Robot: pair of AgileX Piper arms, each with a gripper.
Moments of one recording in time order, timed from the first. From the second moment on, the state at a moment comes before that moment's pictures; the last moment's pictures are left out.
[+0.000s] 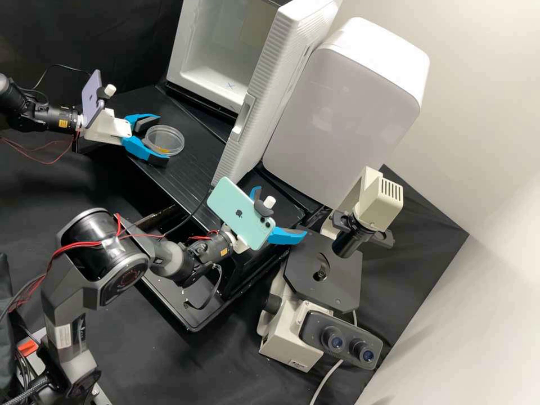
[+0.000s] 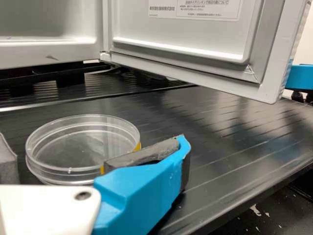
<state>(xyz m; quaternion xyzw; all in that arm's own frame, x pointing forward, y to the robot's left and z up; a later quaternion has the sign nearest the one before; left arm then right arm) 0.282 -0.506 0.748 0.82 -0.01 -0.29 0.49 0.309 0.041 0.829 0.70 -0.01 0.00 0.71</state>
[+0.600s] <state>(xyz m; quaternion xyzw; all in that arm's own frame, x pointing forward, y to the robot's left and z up) 0.287 -0.503 0.748 0.83 -0.01 -0.27 0.49 0.309 0.041 0.829 0.70 -0.01 0.00 0.71</state>
